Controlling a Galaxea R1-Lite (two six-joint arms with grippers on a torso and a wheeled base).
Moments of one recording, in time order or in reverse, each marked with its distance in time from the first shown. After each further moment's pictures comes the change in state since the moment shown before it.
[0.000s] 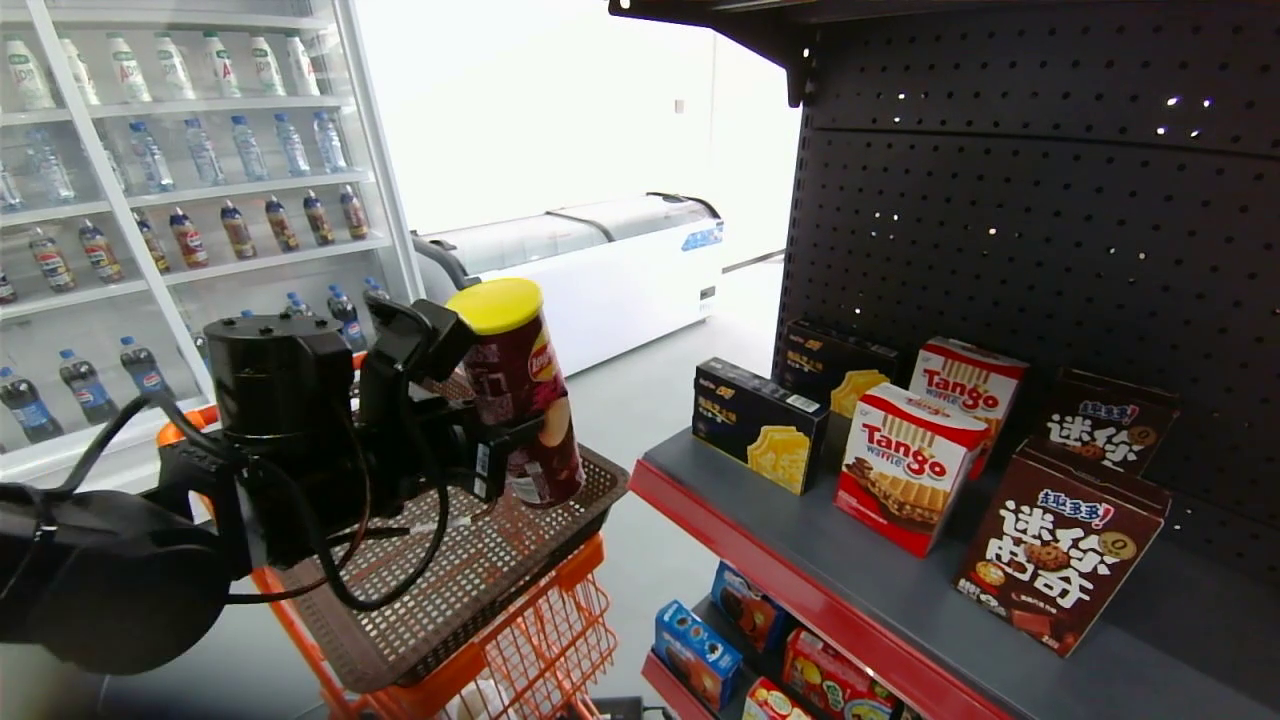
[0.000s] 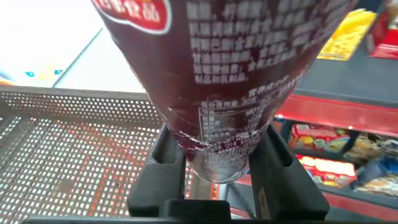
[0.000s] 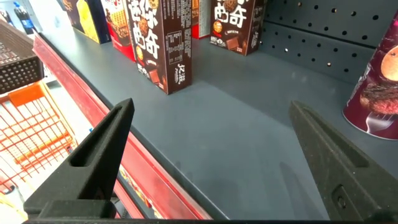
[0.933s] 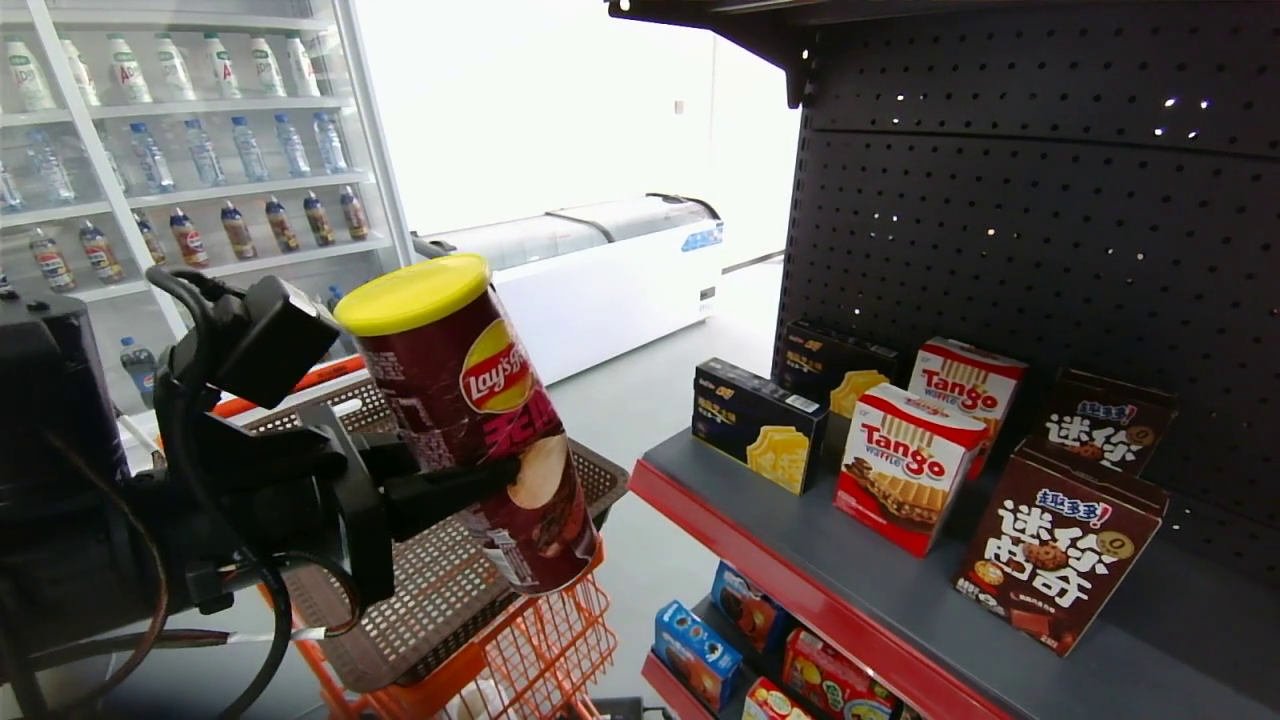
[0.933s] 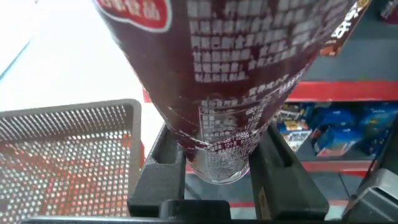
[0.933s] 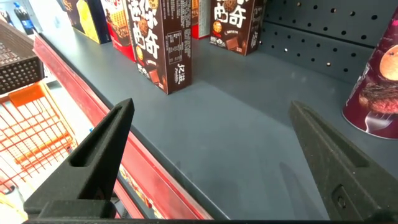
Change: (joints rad) left arm -0.044 -0.369 0.074 0.271 -0.258 -0.051; right arm 0.000 0.000 0.000 0.000 0.000 0.000
